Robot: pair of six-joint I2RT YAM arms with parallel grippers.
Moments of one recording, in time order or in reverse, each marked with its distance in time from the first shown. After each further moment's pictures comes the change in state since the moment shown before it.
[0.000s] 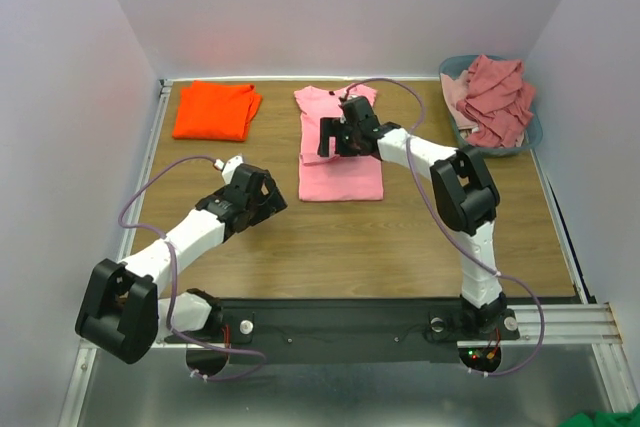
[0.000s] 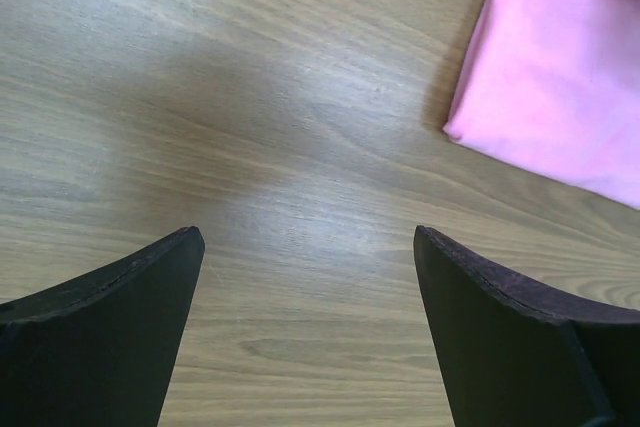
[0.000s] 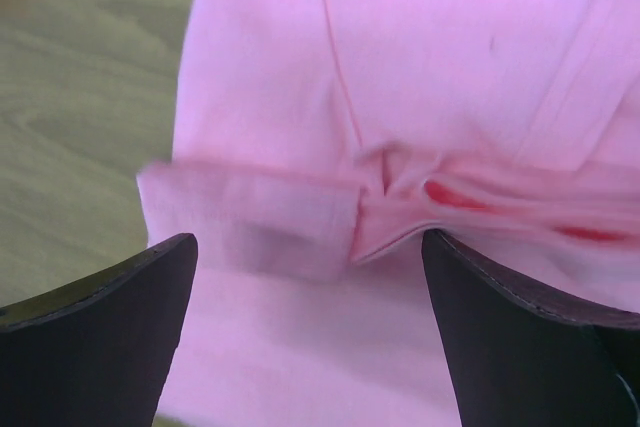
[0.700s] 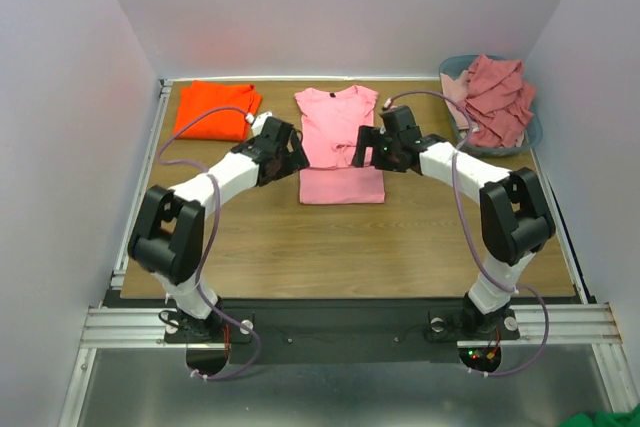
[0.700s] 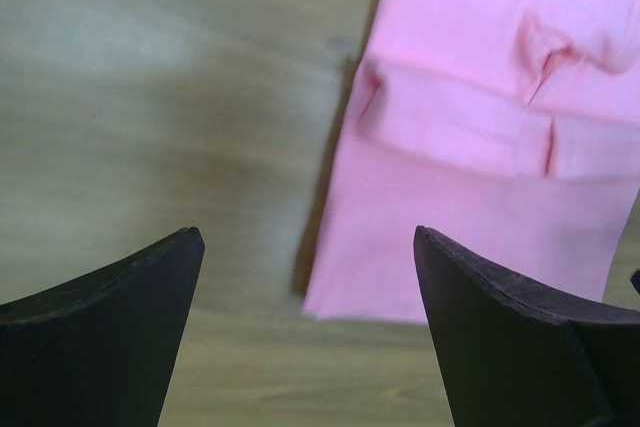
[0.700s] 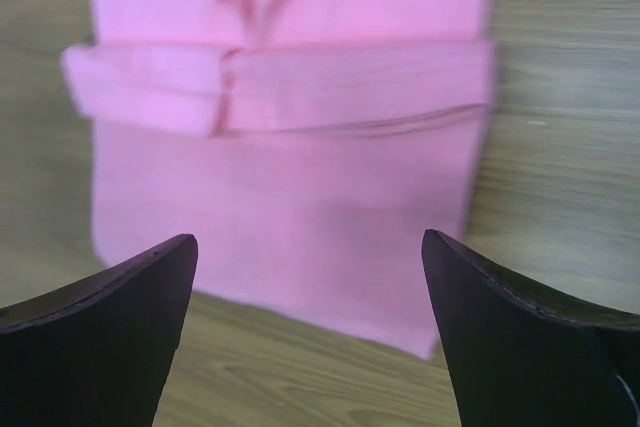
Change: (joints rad) left arm 0.000 0.520 0.528 0.008 -0.006 0.105; right arm -0.114 -0.340 -0.330 -0.058 -0.004 0.074
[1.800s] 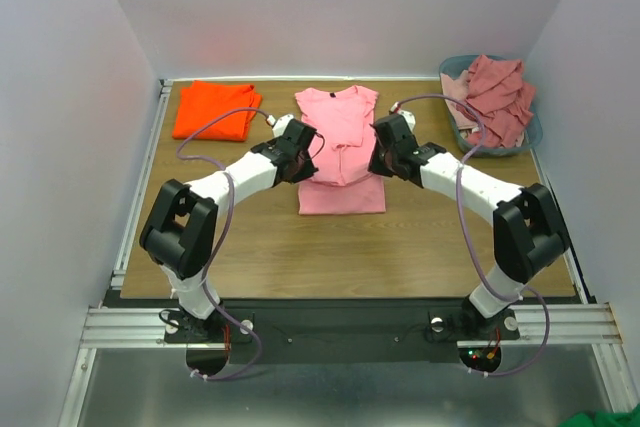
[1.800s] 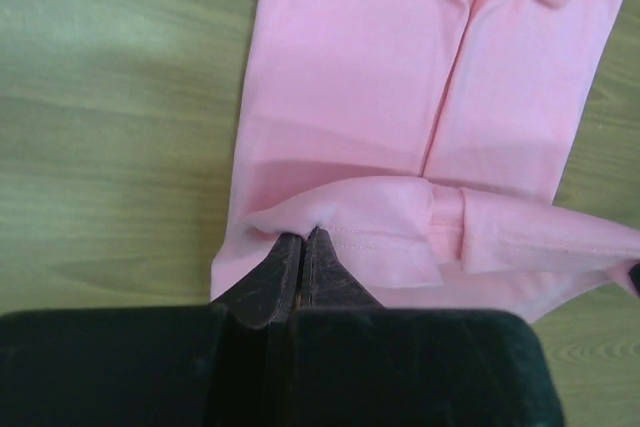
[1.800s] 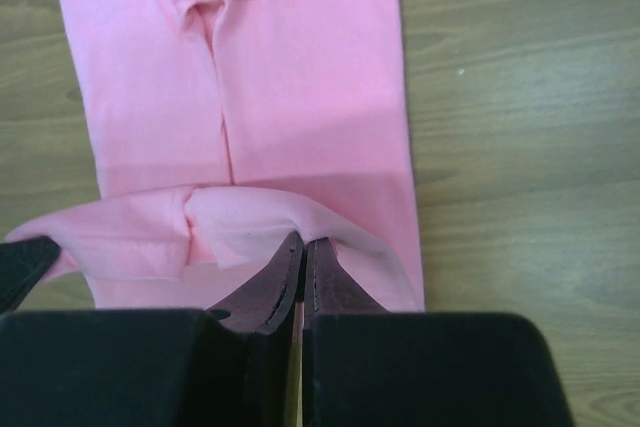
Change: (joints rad) left arm -0.117 -0.017 -0.012 -0.012 0.005 -0.090; right arm 0.127 -0.143 -0.077 -0.055 0.299 0.159
